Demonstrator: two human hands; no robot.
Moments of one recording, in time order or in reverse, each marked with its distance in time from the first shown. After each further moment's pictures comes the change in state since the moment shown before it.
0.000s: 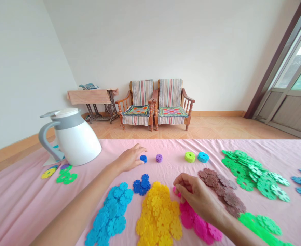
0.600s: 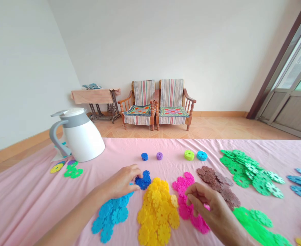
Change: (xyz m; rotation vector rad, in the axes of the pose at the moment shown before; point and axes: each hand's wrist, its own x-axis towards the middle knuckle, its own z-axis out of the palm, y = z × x) left_hand -0.073 0.050 0.002 -0.147 -0.158 -0.100; right_hand -0.044 0.025 -0.010 -0.092 0.059 -0.058
